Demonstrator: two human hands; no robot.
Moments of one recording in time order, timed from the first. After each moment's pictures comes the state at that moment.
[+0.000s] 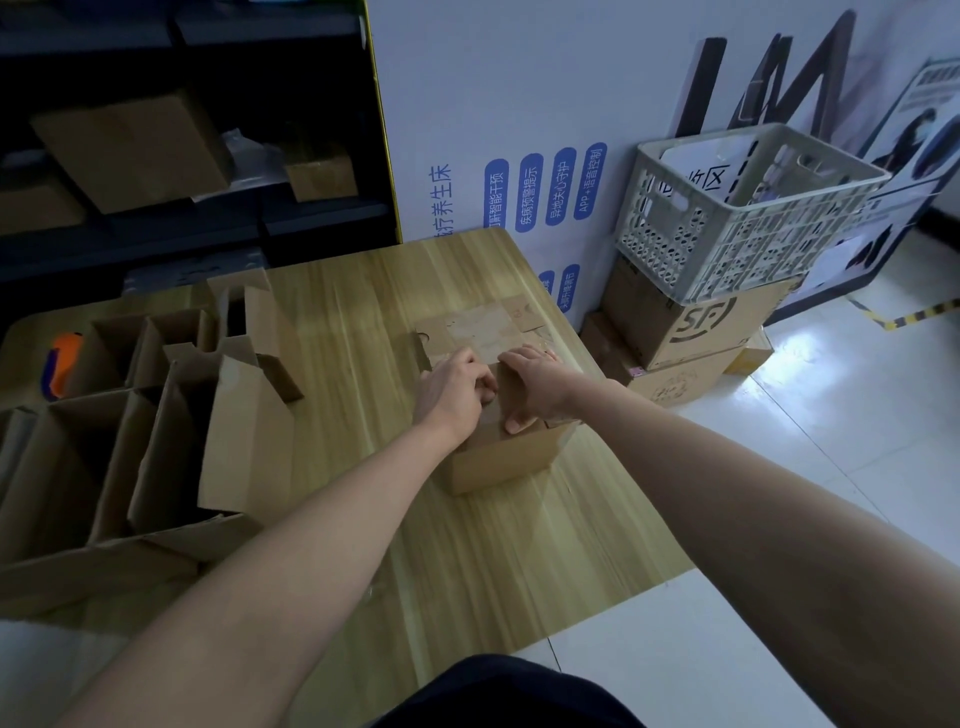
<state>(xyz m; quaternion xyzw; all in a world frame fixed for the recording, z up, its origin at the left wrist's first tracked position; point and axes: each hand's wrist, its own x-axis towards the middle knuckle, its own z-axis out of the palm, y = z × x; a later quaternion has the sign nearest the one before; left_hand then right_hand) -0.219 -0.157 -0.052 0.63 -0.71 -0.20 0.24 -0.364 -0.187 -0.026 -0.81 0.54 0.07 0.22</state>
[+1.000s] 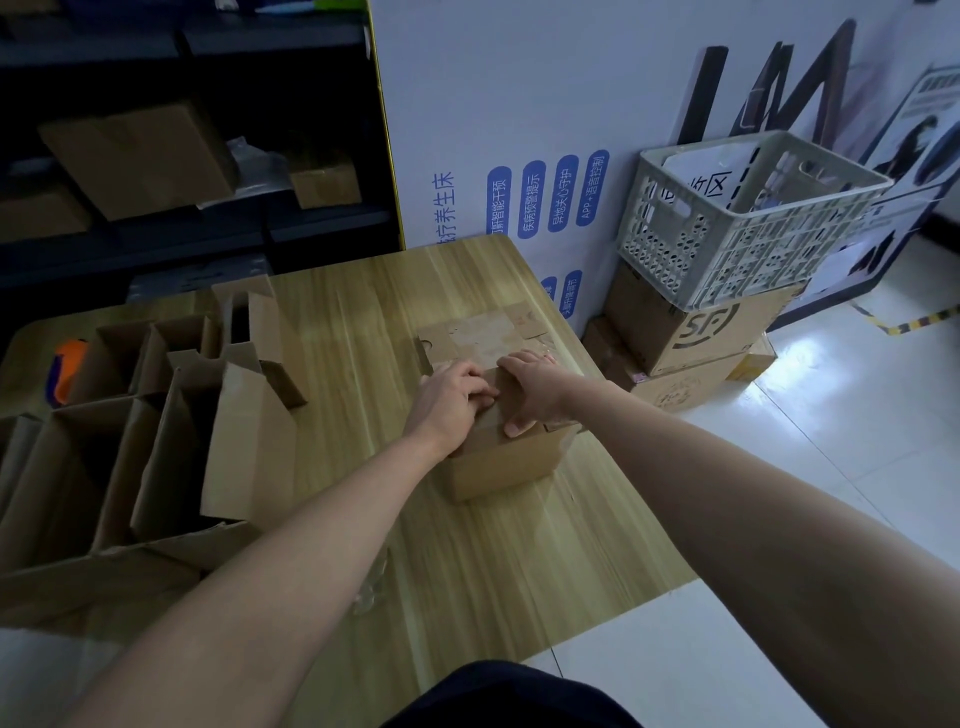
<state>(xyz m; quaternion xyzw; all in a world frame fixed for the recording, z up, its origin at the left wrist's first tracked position) -0.202 -0.162 -0.064 0.58 -0.74 -0.21 0.26 -0.357 -0.193 -0.024 -0.80 0.55 0.09 0.21</state>
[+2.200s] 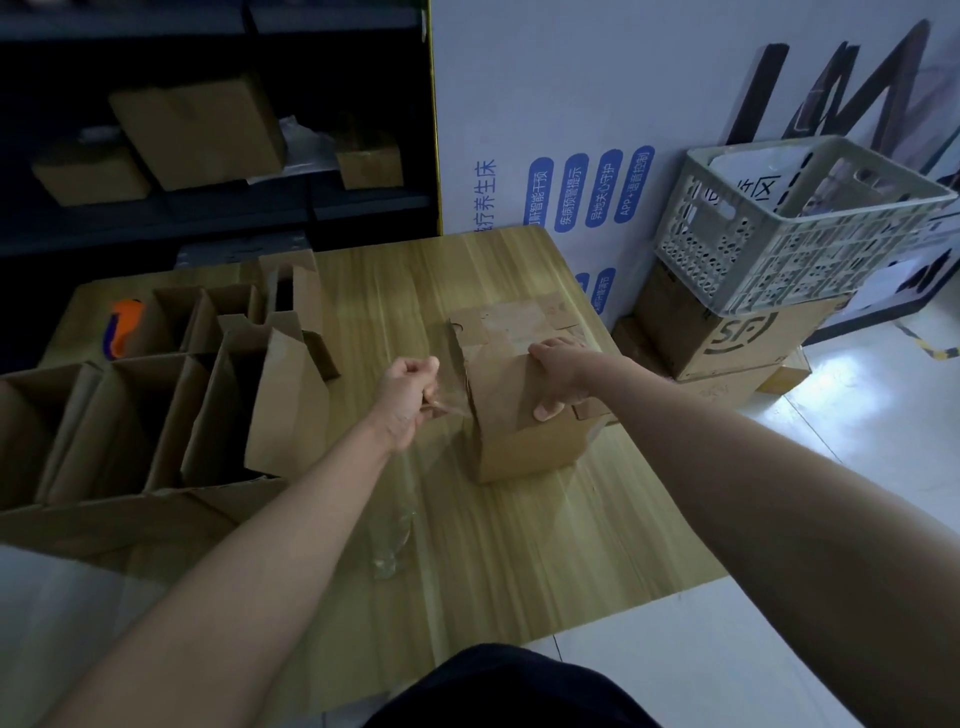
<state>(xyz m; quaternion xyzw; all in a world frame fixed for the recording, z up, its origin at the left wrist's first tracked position) -0.140 -0.132 -0.055 0.55 -0.31 -0.61 0.48 -0.345 -0.205 -0.024 -0.79 0.55 0.18 0.18</state>
